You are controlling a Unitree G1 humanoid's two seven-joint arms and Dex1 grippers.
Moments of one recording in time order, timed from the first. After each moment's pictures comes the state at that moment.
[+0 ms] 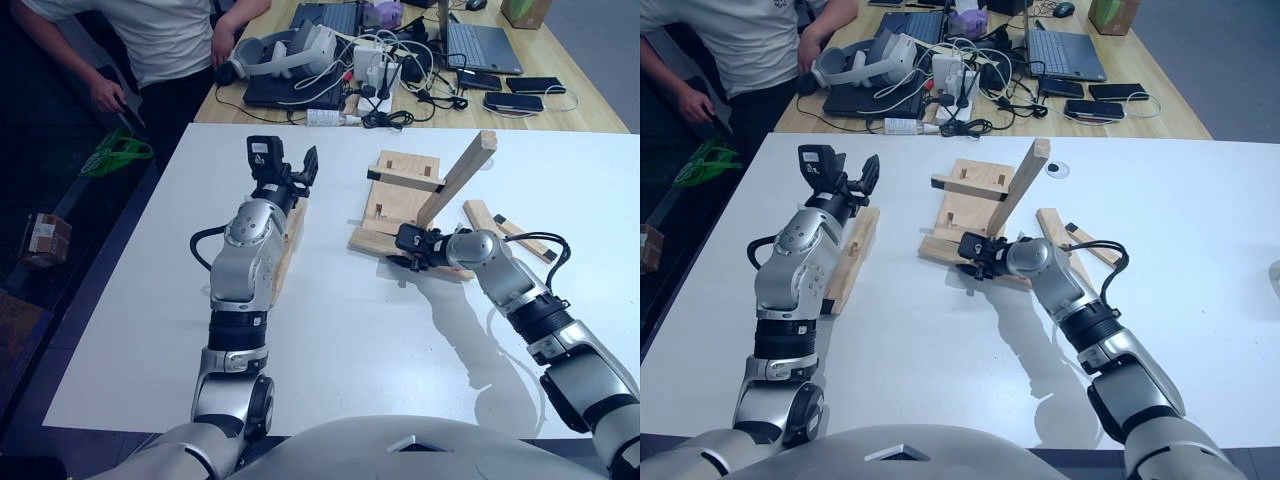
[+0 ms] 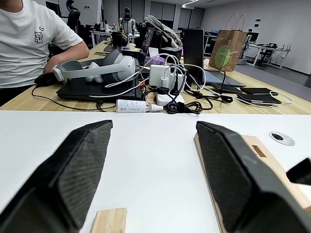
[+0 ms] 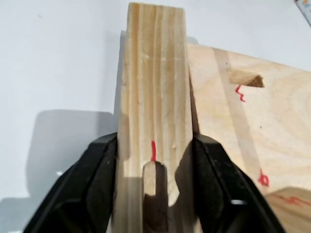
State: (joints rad) left arm -0.38 0.12 0.05 -0.05 -0.20 0.47 -0.09; right arm -0.48 -0.45 0.51 0.32 -0.13 0.25 0.75
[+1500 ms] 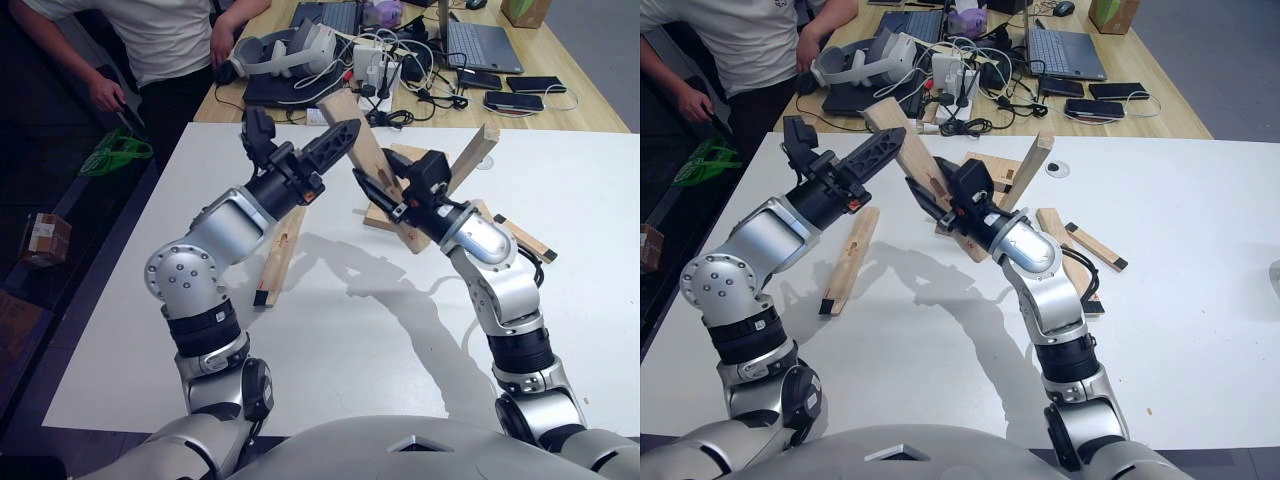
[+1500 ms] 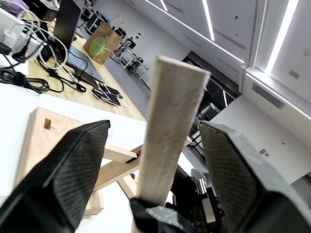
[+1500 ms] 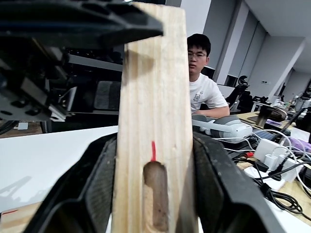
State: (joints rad) left arm -0.44 0.12 0.32 -0.30 -1.21 1.05 -0.03; right arm -0.31 -0.15 0.24 -0.22 0.16 0.25 0.51
